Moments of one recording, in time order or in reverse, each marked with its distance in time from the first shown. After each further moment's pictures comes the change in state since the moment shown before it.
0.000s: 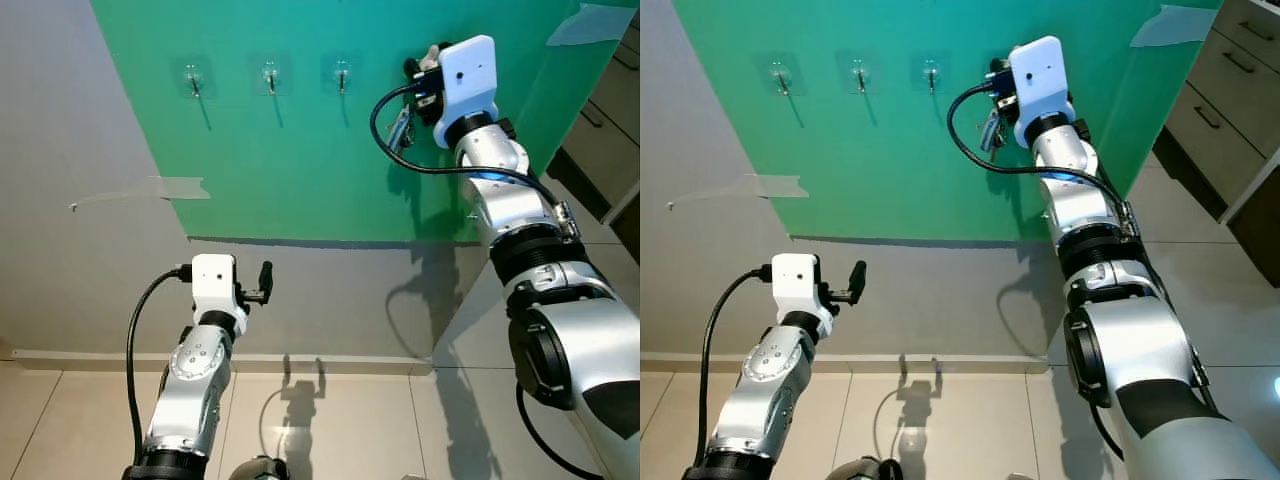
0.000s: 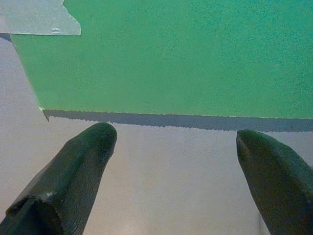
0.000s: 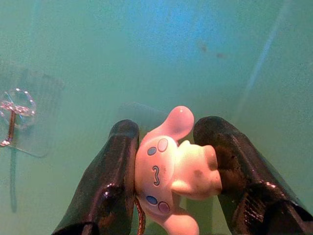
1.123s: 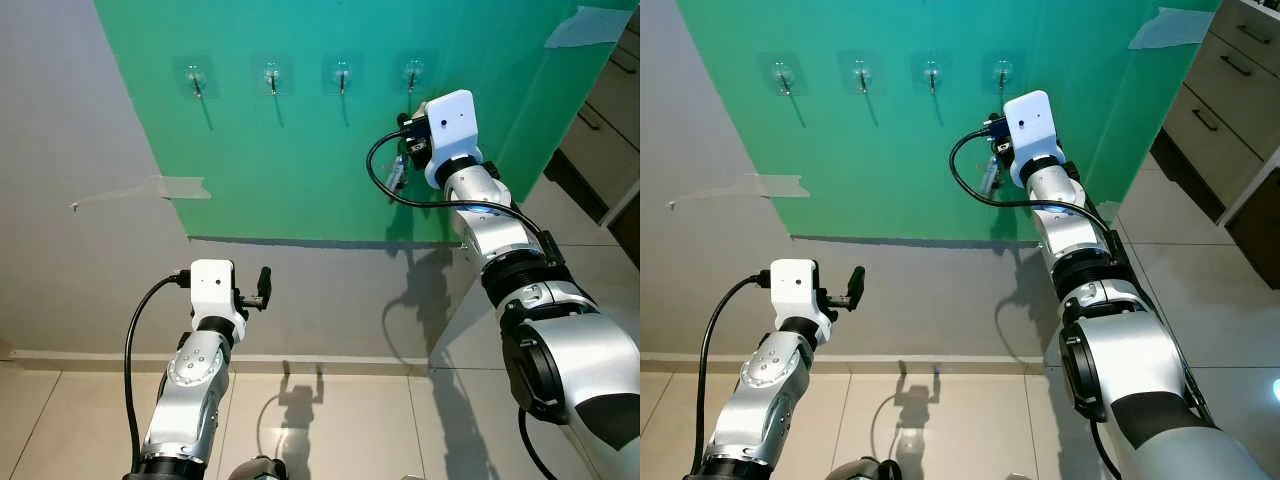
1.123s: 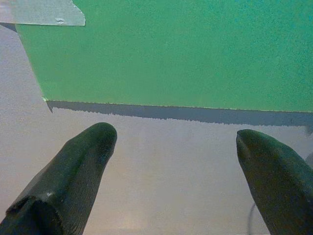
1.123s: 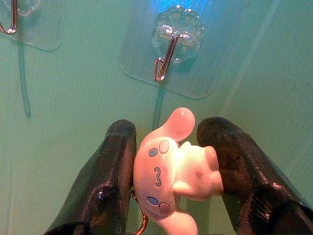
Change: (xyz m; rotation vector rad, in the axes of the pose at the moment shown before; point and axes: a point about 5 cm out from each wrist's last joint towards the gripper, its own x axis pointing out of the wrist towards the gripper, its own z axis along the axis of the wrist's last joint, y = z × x) left arm -0.004 0.001 -0.004 -0.002 0.019 0.004; right arm -0.020 0.013 -0.046 0.019 0.169 0.008
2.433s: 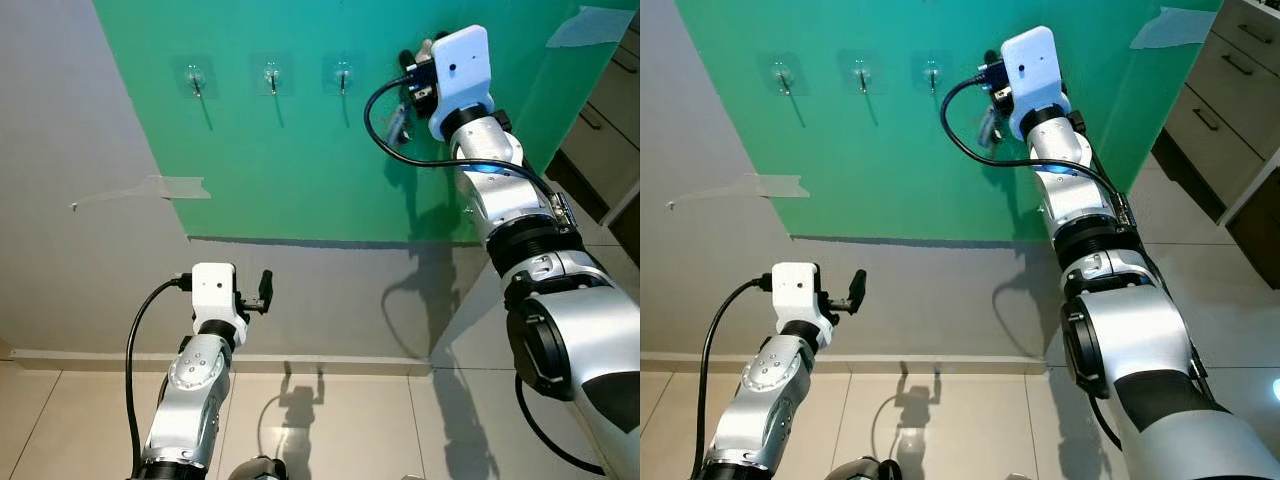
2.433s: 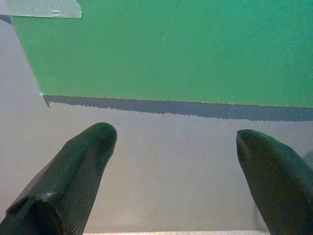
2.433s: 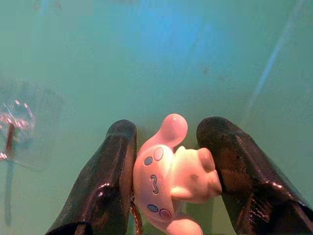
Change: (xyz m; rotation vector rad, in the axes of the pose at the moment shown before) left arm -0.003 -0.002 -0.003 -0.004 0.012 -0.005; right arm 0.017 -0.013 0.052 -0.060 -0.160 -0.033
